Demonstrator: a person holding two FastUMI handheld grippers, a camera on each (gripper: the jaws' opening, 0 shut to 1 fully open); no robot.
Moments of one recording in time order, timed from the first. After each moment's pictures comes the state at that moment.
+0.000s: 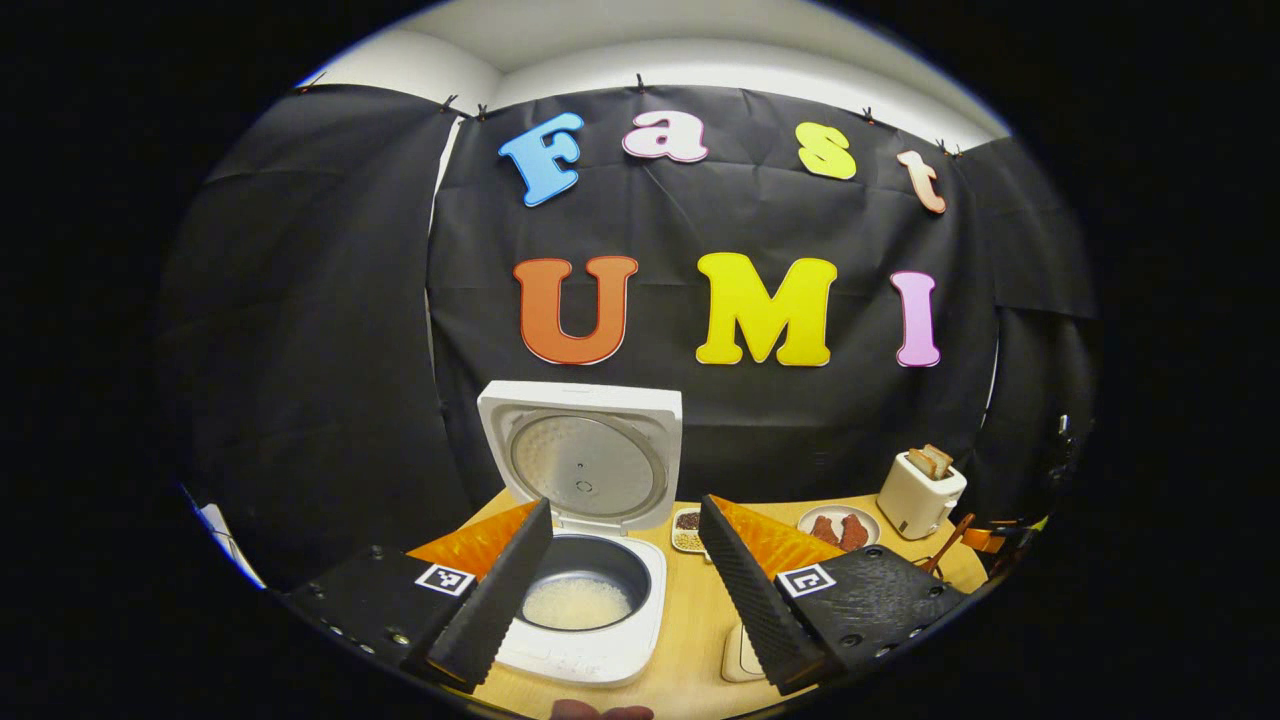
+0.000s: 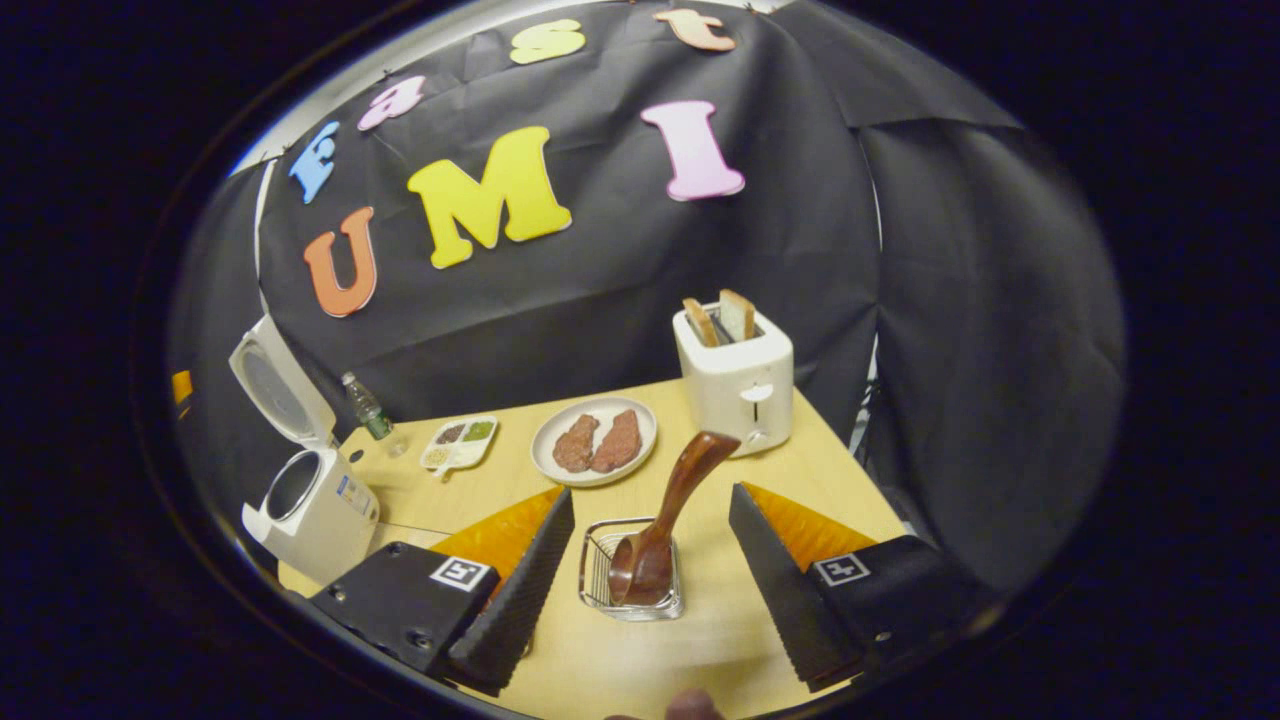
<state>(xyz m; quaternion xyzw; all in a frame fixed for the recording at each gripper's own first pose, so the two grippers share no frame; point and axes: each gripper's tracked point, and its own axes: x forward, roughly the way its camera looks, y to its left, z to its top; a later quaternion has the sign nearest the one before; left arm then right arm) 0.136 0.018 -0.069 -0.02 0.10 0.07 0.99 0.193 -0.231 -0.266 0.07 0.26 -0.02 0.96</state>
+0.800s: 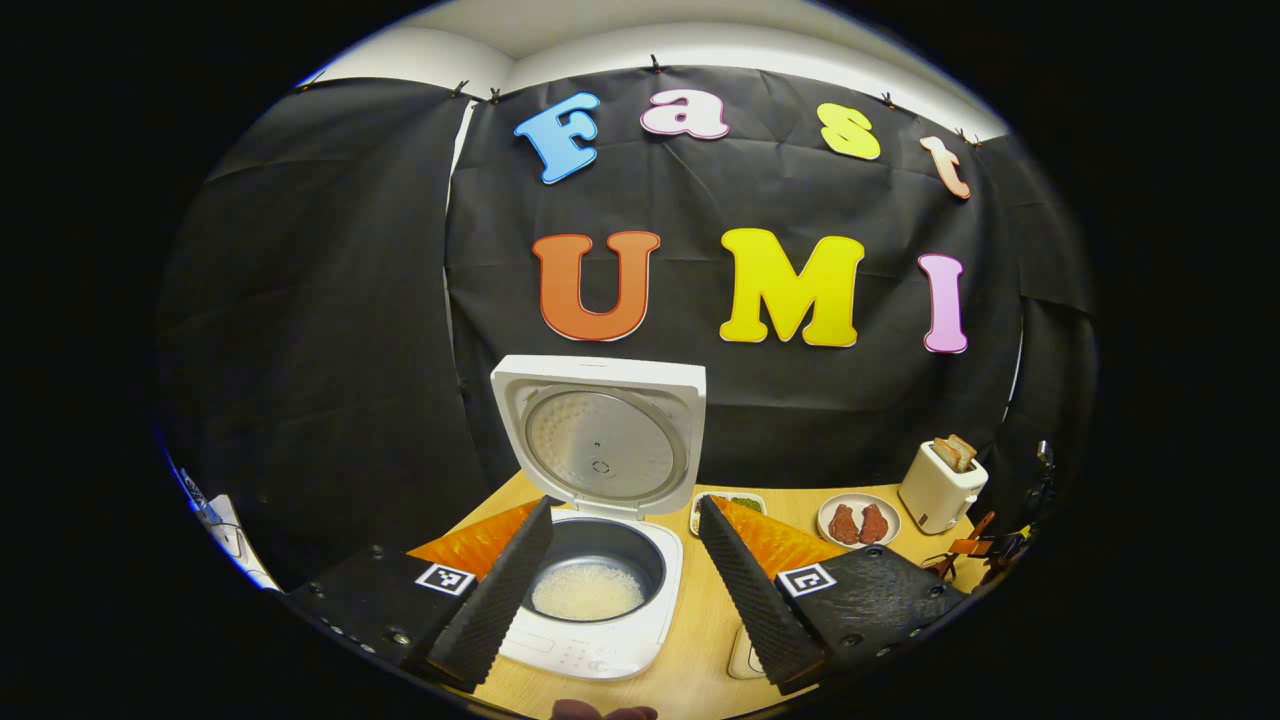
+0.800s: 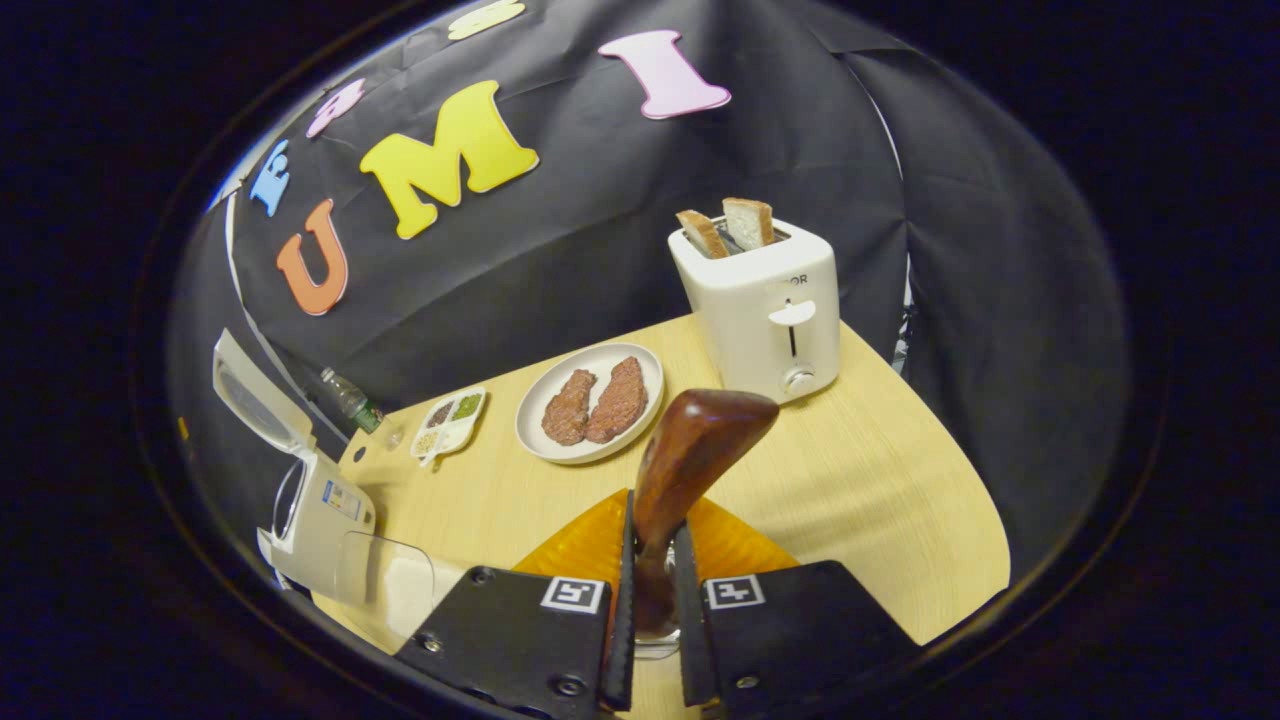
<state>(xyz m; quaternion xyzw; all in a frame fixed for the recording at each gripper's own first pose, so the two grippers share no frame) 0.137 0.023 -0.086 -0.03 0.13 0.09 0.99 0.228 -0.230 -0.317 0.13 0.32 0.00 0.94</state>
